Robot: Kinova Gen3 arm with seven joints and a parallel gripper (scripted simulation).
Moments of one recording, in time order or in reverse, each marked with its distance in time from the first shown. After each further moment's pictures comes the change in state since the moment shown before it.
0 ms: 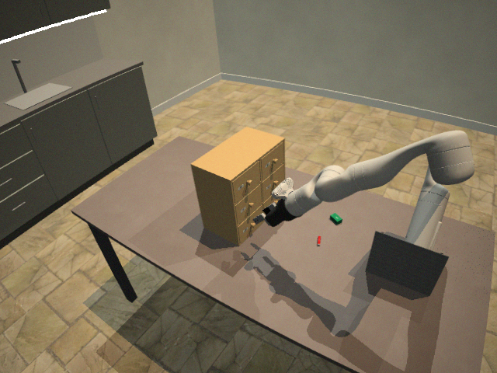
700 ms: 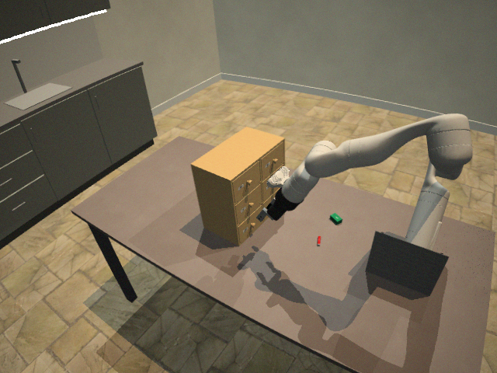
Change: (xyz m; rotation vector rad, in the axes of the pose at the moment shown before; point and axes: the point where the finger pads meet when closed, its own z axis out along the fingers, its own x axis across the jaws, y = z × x) arm -0.004 -0.004 -0.031 -0.196 -0.006 -0.014
